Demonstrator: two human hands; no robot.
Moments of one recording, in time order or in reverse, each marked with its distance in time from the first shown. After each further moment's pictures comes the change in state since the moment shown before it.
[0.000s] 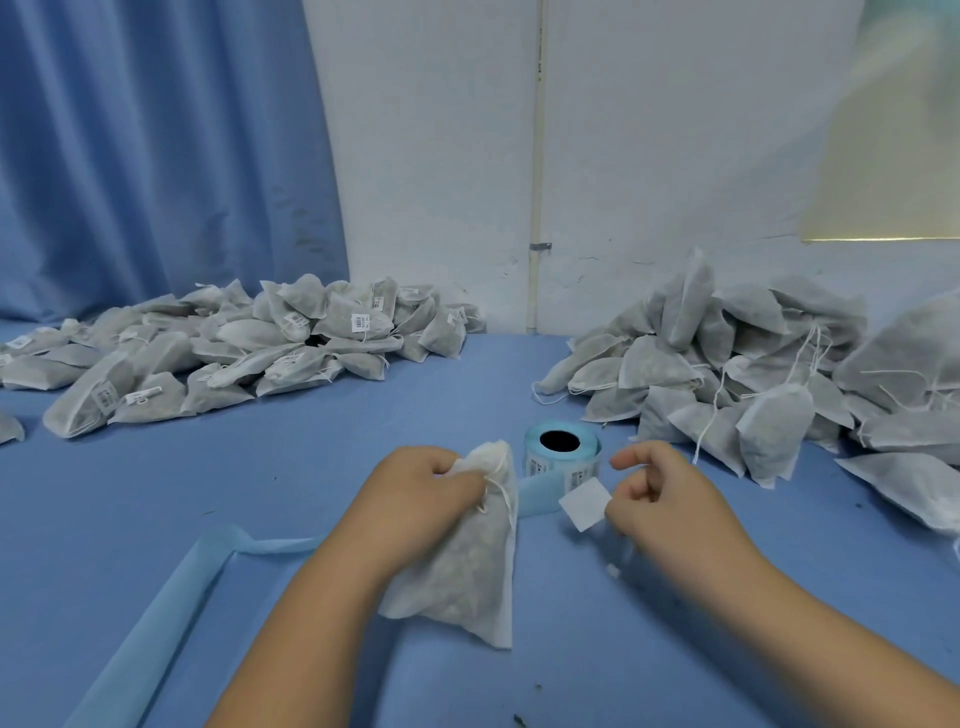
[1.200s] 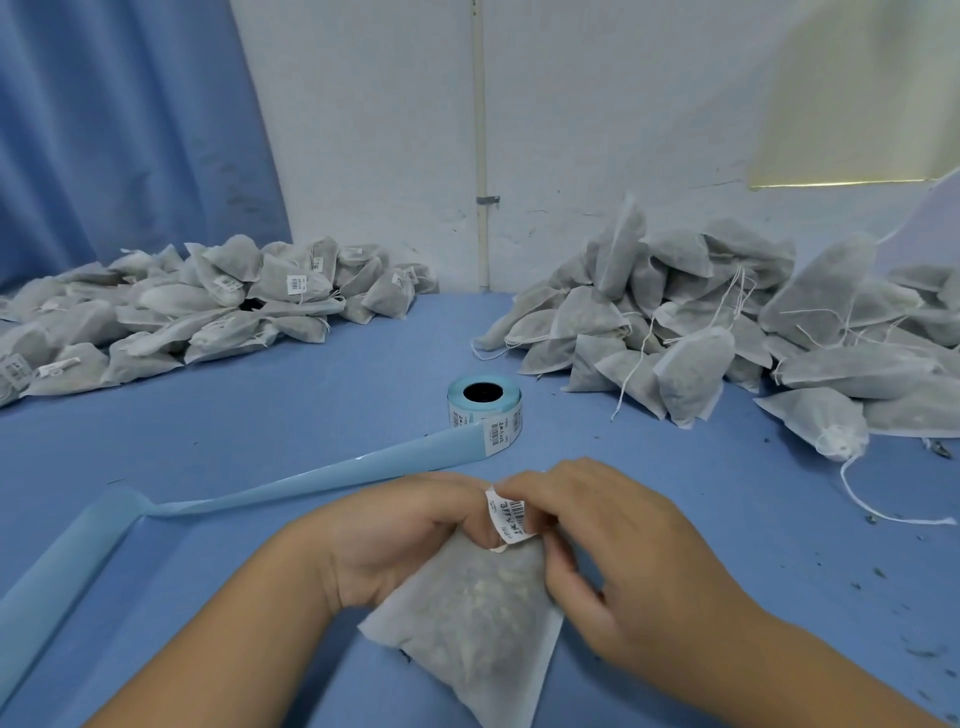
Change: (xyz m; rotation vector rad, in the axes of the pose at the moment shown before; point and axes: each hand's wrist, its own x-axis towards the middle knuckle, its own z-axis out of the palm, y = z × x) left_hand -0.032 0.029 0.057 -0.674 -0.930 -0.196; right_hand -0.065 0.014 -0.040 -0.464 -0.081 -0.924
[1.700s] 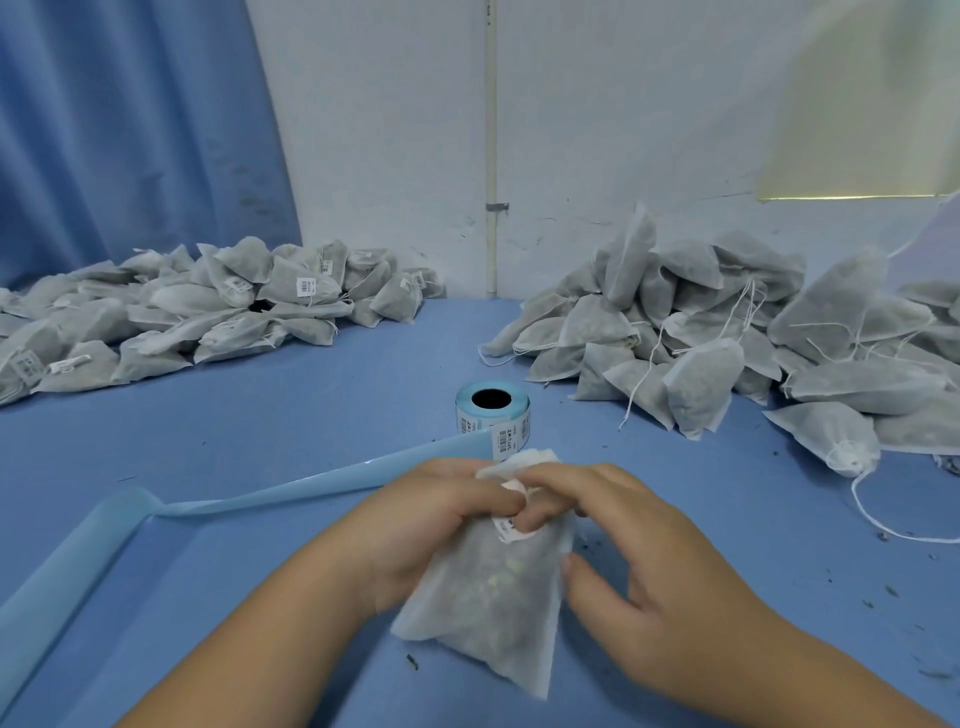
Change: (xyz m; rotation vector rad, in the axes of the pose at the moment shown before) left_hand 0.003 -0.002 0.009 0.007 0.260 0.155; right_hand -0.003 0.002 -0.002 0.264 -0.046 0.198
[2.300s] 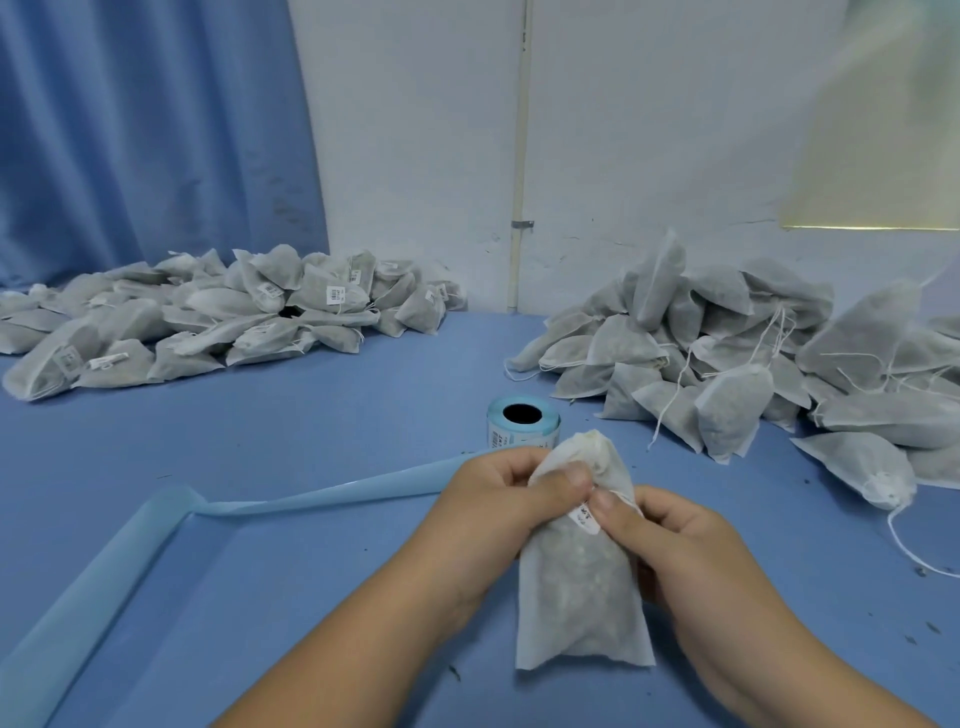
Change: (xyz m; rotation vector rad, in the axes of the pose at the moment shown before) left_hand 0.005 -0.004 0.012 -0.005 0.188 0.204; right_hand 0.013 0.006 0.016 0.809 0.222 0.726
